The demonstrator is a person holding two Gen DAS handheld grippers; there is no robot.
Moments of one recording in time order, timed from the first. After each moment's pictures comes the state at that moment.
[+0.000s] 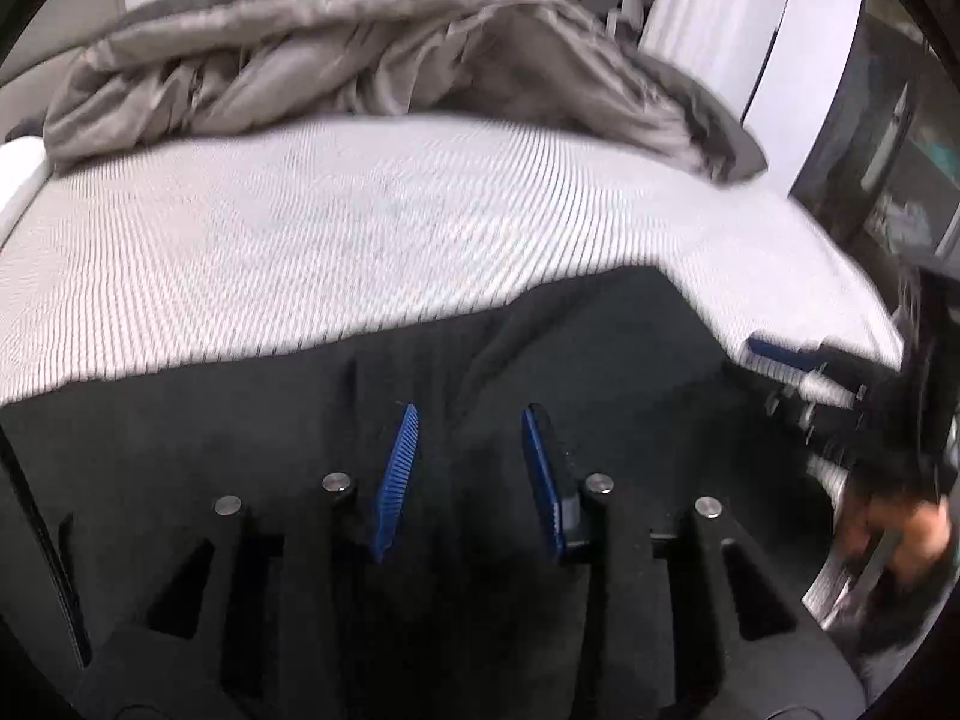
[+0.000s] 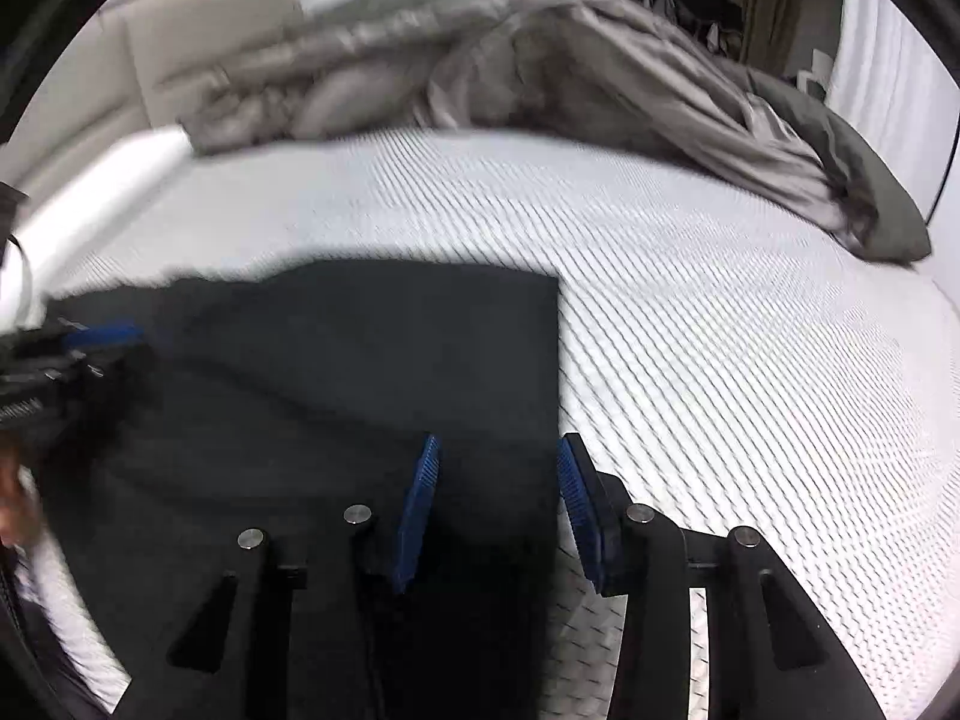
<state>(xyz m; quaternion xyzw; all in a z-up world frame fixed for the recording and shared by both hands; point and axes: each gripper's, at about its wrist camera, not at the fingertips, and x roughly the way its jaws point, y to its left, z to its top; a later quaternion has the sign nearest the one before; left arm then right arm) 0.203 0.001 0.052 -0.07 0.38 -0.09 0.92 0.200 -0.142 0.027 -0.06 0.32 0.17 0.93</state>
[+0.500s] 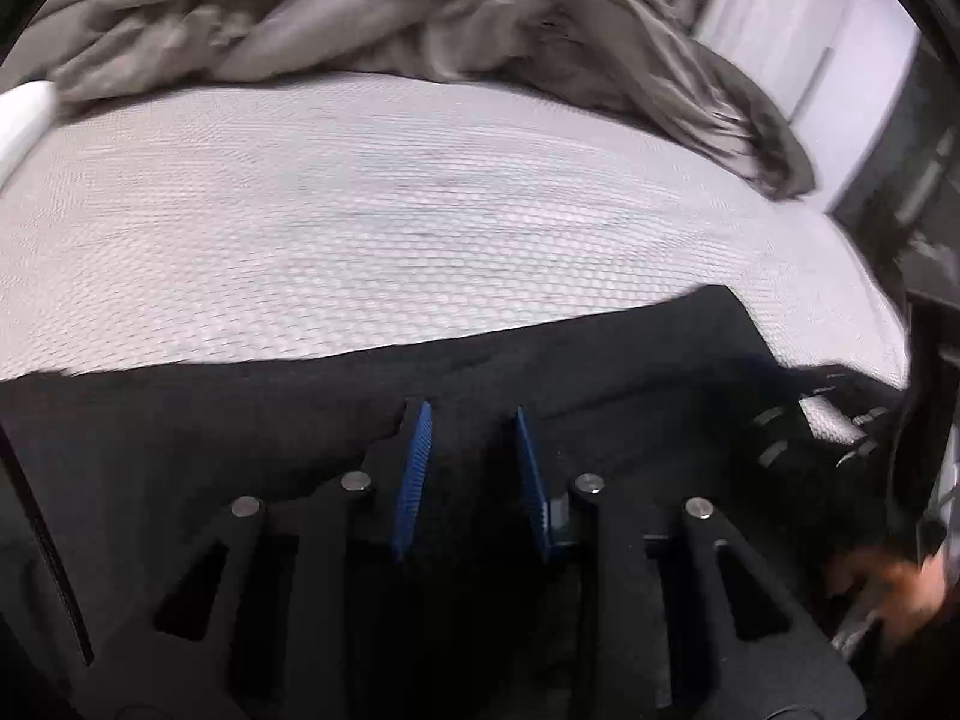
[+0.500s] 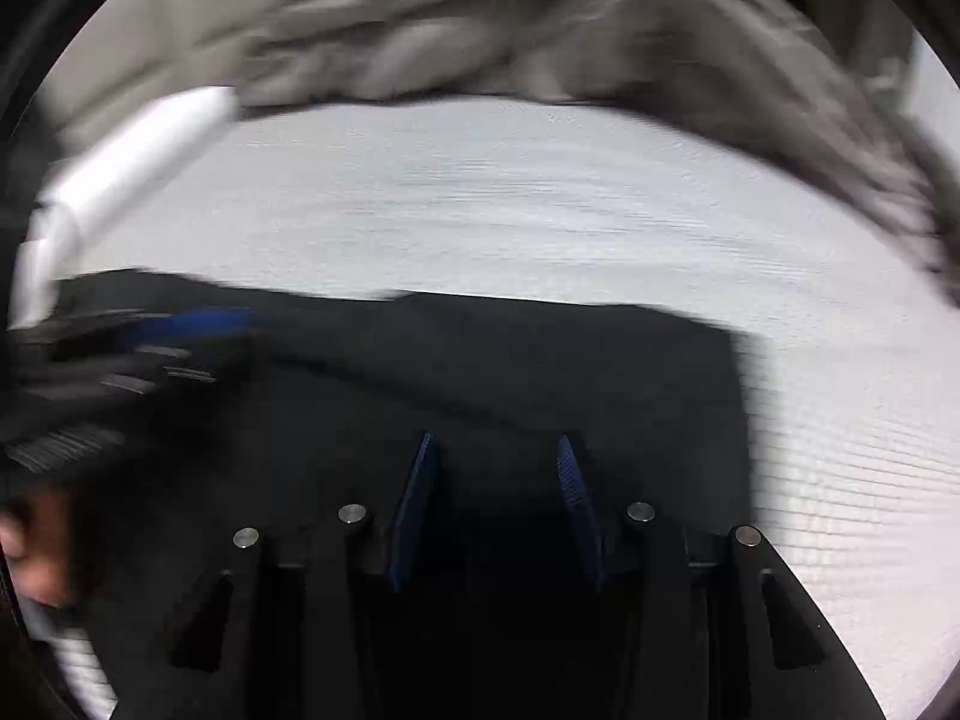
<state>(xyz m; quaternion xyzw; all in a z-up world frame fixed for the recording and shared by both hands) 0.260 0.025 0.016 -0.09 0.43 -0.02 0.90 0.262 -0.098 -0.001 -0.12 0.36 0.11 0.92</state>
